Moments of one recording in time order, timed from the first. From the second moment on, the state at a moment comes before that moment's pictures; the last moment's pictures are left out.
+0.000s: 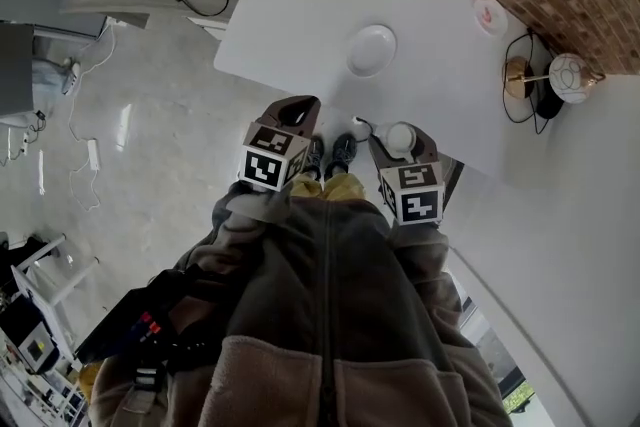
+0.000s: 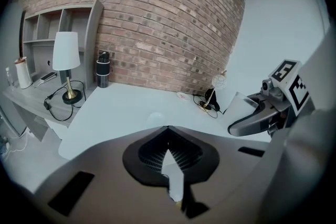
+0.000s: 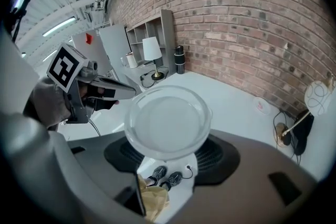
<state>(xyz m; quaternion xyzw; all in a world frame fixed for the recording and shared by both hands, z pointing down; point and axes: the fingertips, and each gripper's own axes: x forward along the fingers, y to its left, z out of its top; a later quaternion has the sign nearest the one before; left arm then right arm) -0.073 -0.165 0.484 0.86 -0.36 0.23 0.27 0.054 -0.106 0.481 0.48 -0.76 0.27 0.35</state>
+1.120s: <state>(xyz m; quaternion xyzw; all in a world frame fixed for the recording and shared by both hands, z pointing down) -0.056 -0.210 0.605 0.80 -0.42 0.31 0.29 0.074 -0.216 0.608 0.43 -0.79 0.24 0.36</state>
